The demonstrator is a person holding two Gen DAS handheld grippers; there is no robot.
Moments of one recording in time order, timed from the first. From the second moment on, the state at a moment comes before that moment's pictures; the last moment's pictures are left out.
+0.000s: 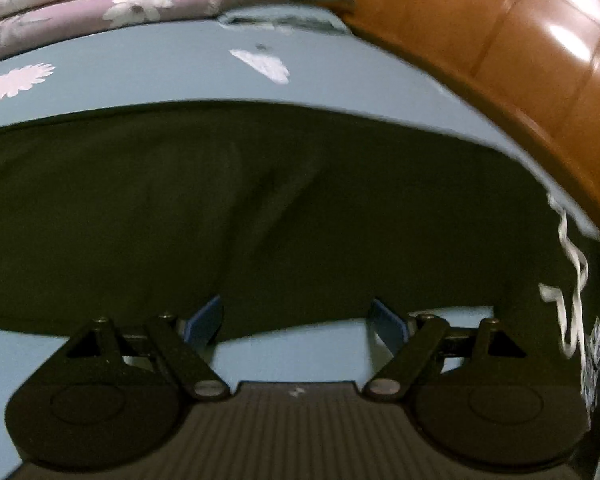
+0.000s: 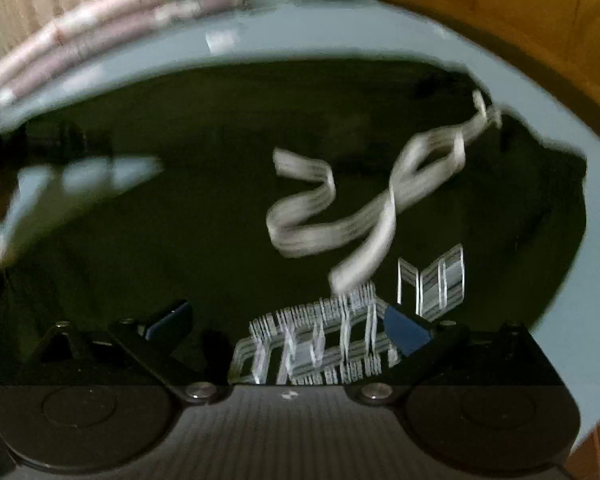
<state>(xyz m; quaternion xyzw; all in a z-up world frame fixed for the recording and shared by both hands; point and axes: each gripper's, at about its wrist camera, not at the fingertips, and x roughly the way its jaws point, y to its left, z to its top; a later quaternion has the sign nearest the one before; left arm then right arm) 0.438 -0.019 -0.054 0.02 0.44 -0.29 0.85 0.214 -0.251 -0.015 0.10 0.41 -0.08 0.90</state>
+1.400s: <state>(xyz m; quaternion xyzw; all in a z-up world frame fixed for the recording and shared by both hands) 0.623 0.008 -0.051 0.02 0.41 -0.08 0.91 0.382 -0.216 -0.046 0.00 0.43 0.02 0.90</state>
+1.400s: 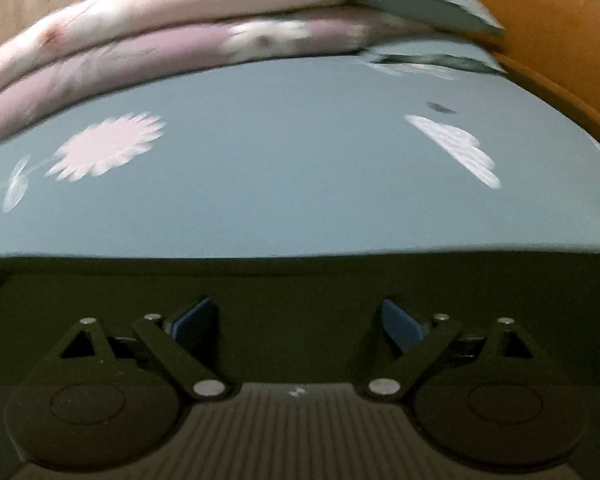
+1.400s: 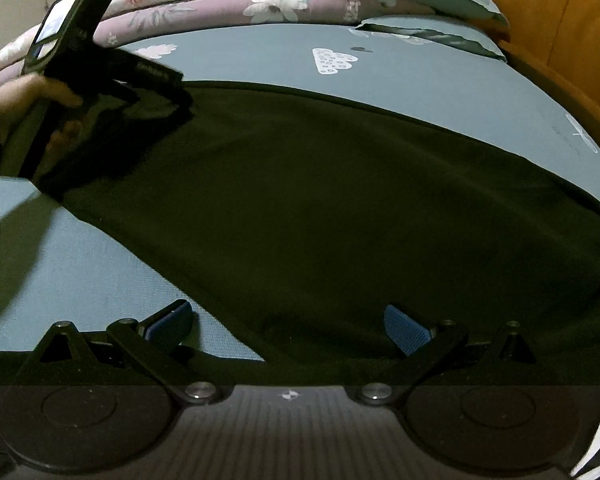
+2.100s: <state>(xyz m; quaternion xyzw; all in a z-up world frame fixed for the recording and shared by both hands) 0.553 -0.032 -0.045 0.05 0.45 -0.23 0.86 0.384 -0.212 -0.049 0.01 0.42 0.01 0.91</state>
